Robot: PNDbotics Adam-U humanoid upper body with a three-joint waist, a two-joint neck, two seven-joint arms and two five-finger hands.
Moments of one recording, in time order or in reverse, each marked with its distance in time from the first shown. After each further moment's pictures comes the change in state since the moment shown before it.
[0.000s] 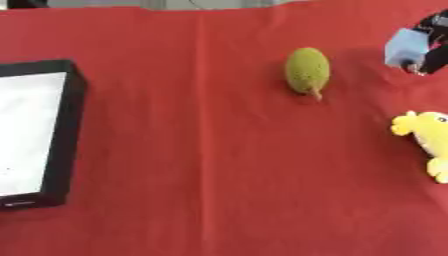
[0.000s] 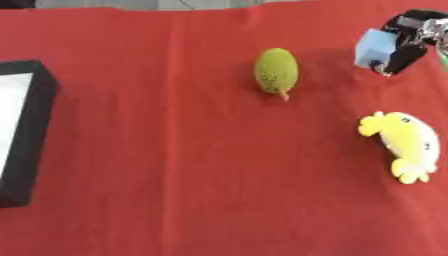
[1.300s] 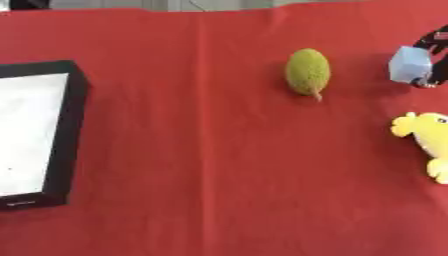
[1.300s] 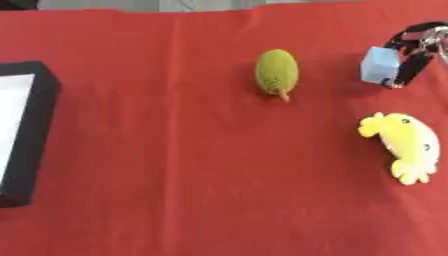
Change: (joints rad) left arm -0.007 0.007 0.000 0.007 0.001 -0.004 -0.004; right arm -0.104 0.016 0.001 0.298 0.212 -0.083 0.212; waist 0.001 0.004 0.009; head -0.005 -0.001
